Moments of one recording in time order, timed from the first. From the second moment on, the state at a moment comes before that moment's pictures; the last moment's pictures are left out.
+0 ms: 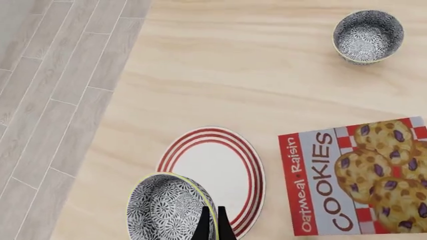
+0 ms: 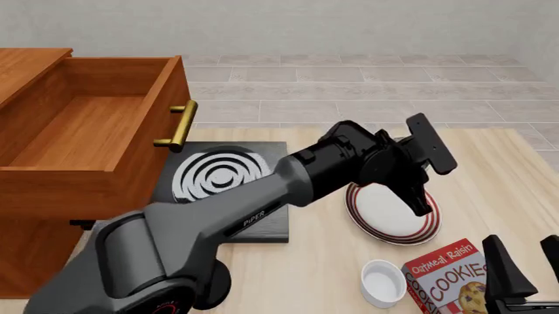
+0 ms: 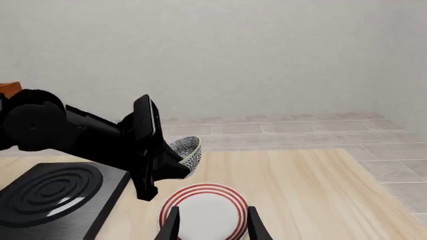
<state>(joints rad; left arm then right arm) -1.00 2.28 -2.19 0.66 0.40 0.02 0.00 -0.03 -0.03 0.04</state>
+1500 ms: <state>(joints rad) -1.00 2.66 -2.59 0.73 0.24 0.02 0.00 -0.02 -0.04 0.04</state>
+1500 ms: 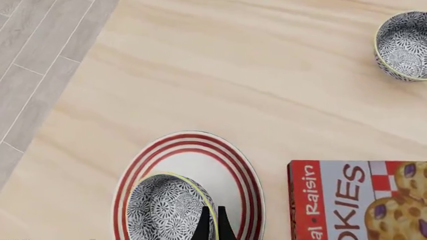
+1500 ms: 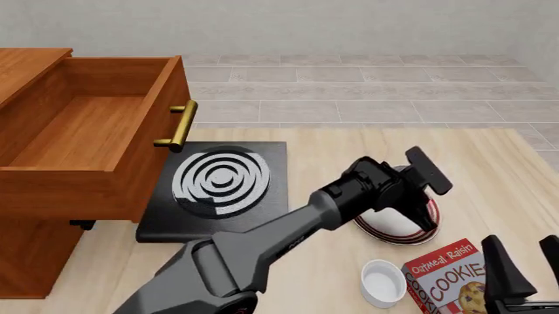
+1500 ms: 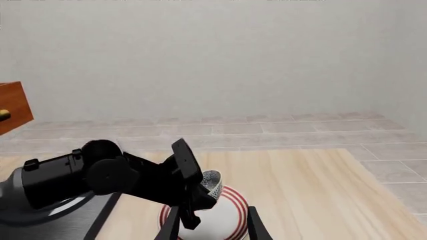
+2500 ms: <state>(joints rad) -0.98 2.78 -2.72 0.78 0.16 0.02 0.00 -0.03 -0.03 0.04</state>
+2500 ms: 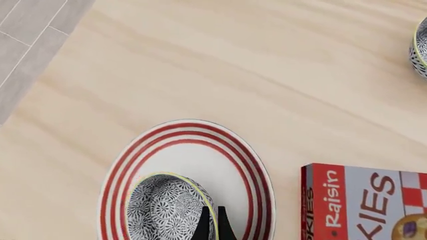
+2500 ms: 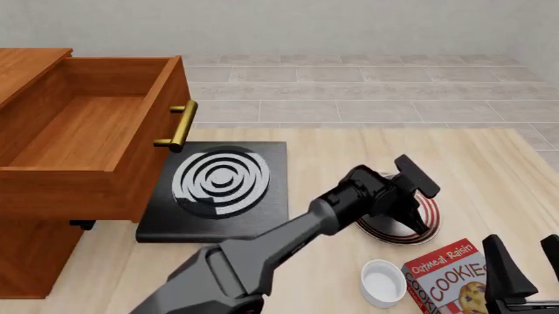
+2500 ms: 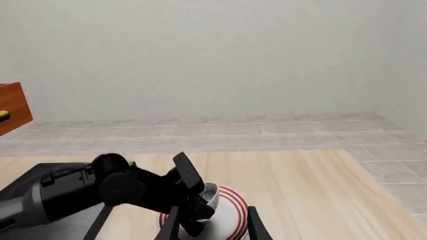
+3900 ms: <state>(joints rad) -1.00 2.78 -2.82 0.86 0.15 0.01 0.00 -0.03 -0.03 0.04</state>
